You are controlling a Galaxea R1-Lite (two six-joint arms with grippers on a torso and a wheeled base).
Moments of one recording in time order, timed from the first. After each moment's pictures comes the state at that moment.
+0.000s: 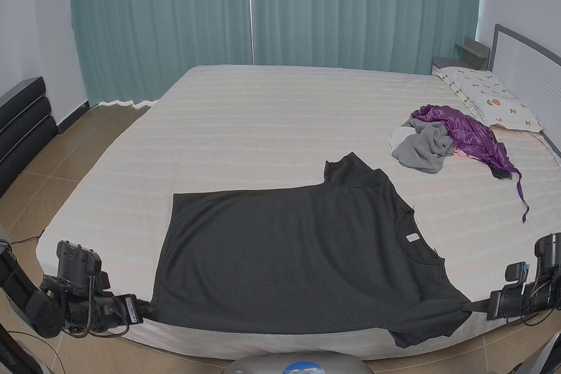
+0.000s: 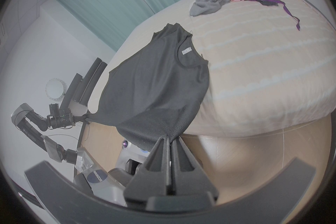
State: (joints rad) left arm -0.12 1.73 -0.12 -0.65 -0.07 -0.44; right arm -0.27 1.61 -0.07 -0.50 0.61 -0.04
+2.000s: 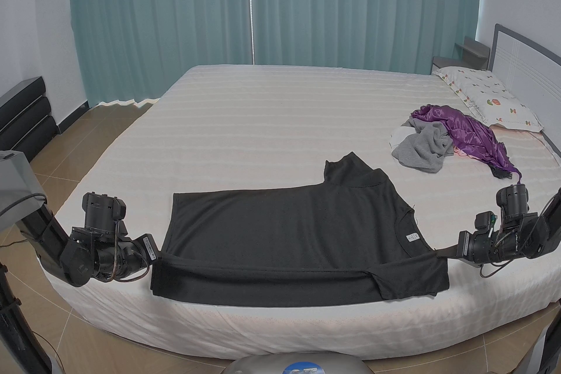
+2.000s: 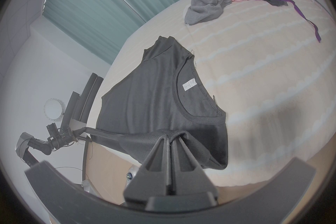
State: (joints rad) left arm -0.10 1.97 -0.52 -0.65 -0.06 -0.58; right arm -0.09 1.94 -0.53 -0.52 0.50 0.28
